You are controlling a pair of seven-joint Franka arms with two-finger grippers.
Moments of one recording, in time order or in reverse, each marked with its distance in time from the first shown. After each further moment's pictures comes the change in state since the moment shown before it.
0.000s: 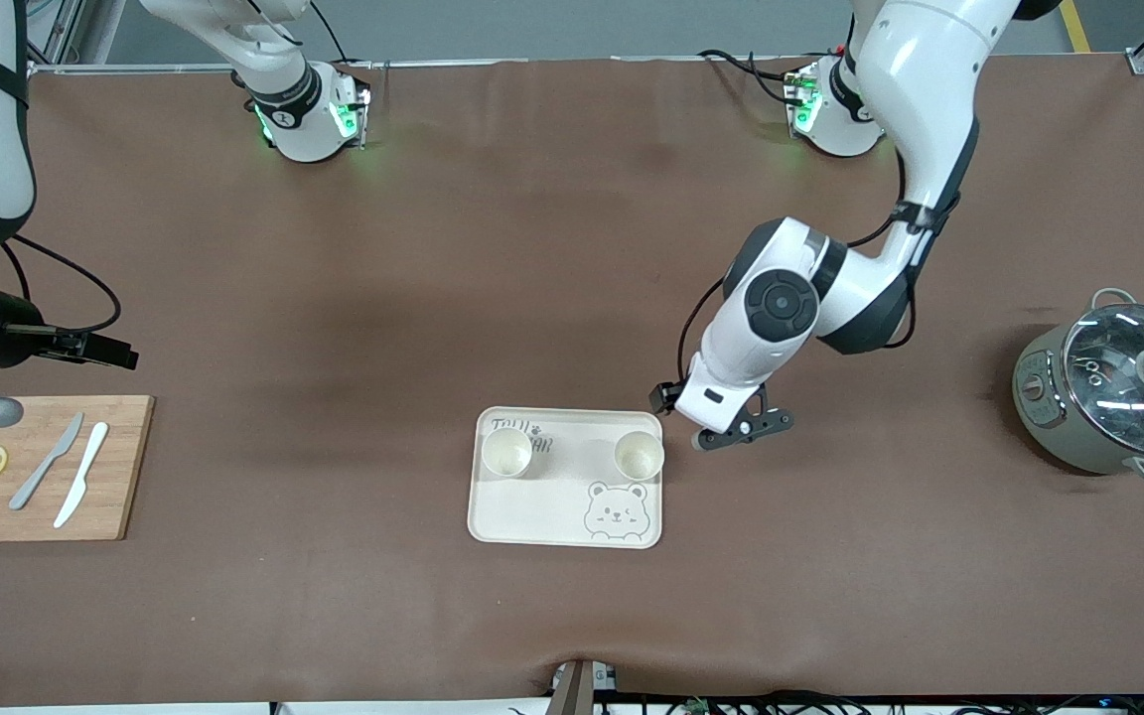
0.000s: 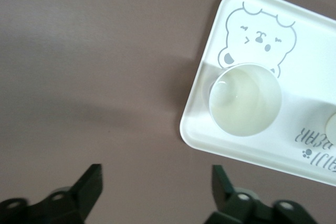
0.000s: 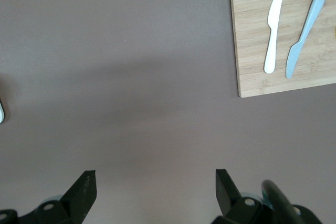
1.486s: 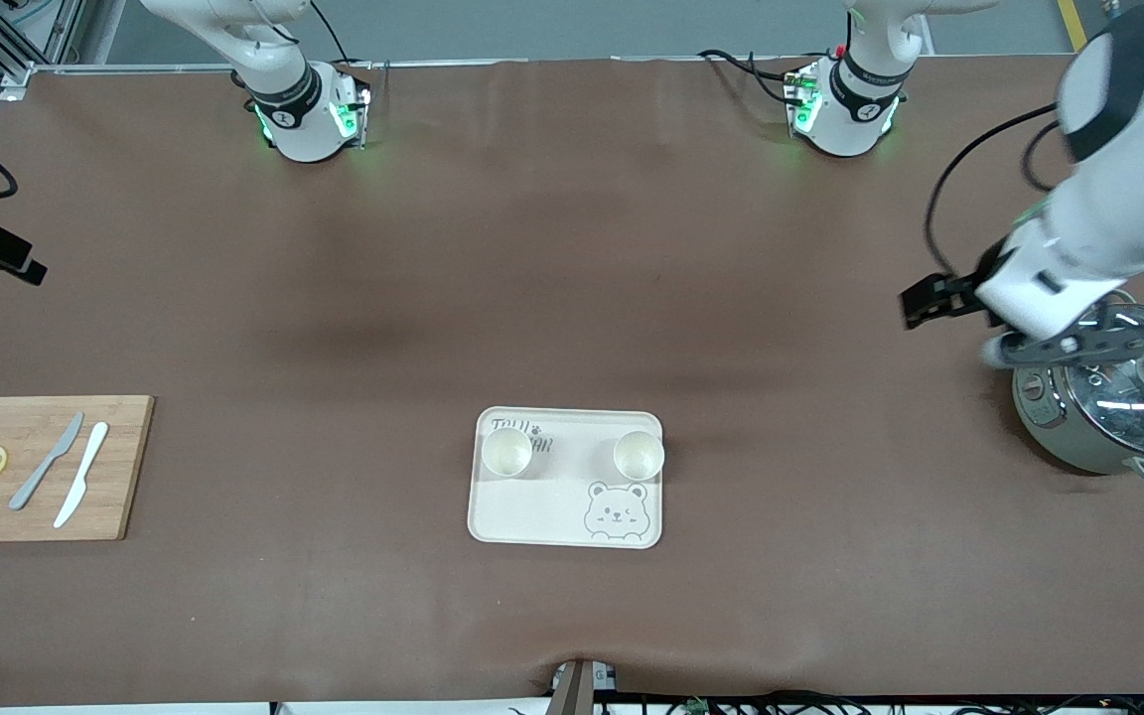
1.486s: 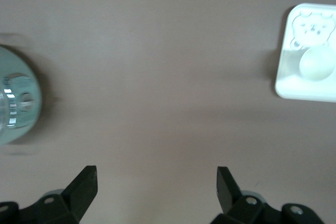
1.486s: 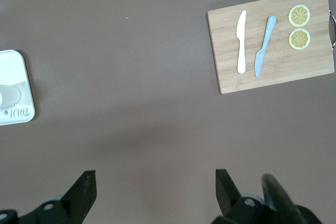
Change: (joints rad) left arm 0.291 -0.425 0.003 0.013 -0.019 -0.512 0.485; right arm -0.020 -0.220 -0.012 -0.001 -0.007 -0.080 -0.003
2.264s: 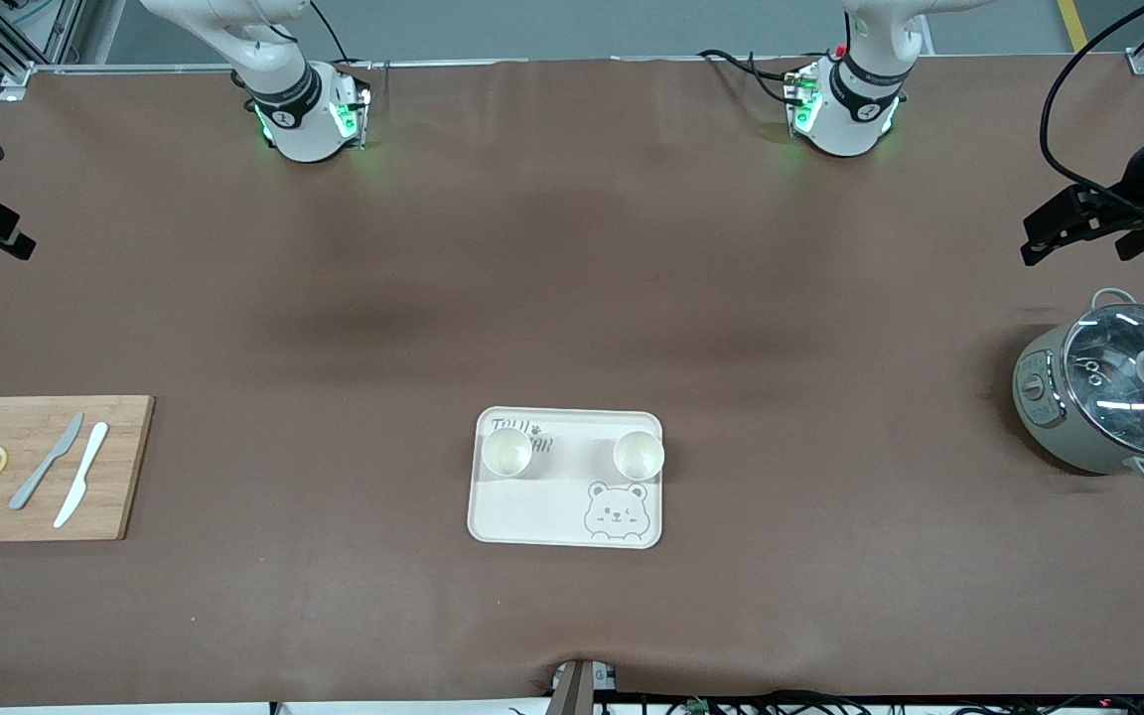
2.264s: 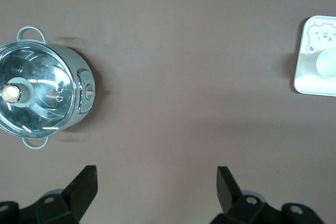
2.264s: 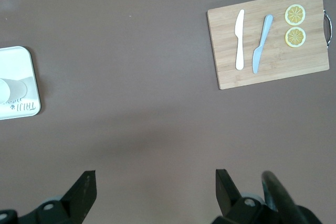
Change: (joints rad) left arm 0.137 -0.167 0.051 0.061 0.002 -0.171 0.202; right arm 0.002 -0.058 0.003 0.000 0.000 -0.047 0.000
